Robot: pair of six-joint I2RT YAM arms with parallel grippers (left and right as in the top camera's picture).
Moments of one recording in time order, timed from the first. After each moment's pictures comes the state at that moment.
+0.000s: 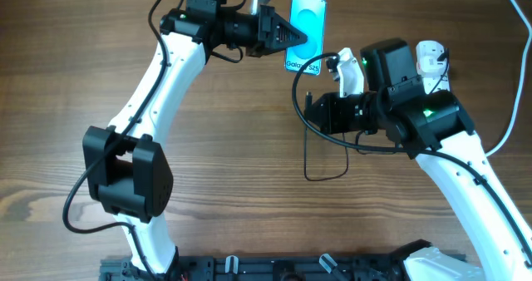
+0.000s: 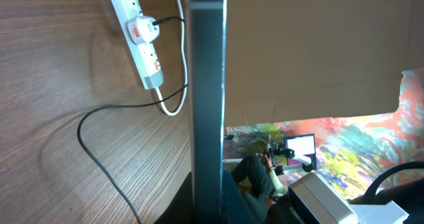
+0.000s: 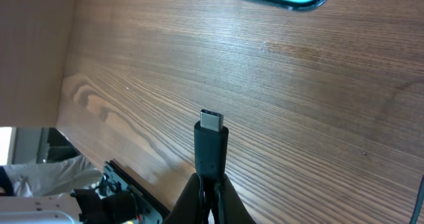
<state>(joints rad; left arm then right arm) -0.30 1.98 1.77 -0.57 1.17 -0.54 0.39 1.34 1.29 -0.92 -0.50 0.36</state>
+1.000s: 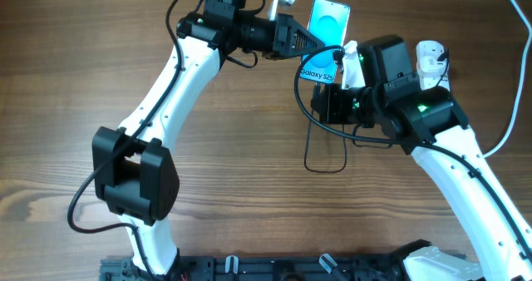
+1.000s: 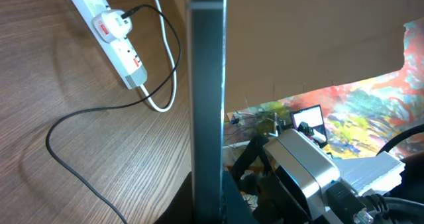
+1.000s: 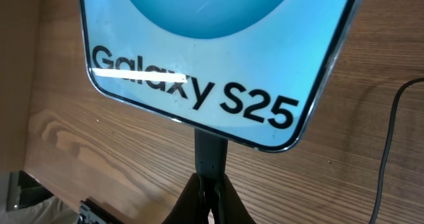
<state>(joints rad) -0.37 1.98 1.77 -0.53 1.19 -0.45 0.39 1.37 1.29 -0.88 -0.35 0.43</state>
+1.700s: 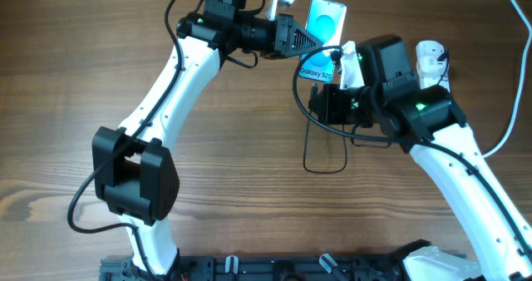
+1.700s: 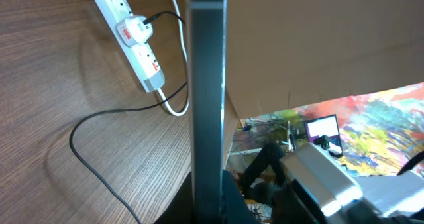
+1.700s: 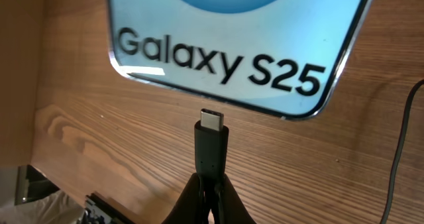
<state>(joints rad) -0.37 1.98 1.77 -0.55 1.12 -0.44 0.39 1.38 1.29 -0.88 -0.38 0.43</state>
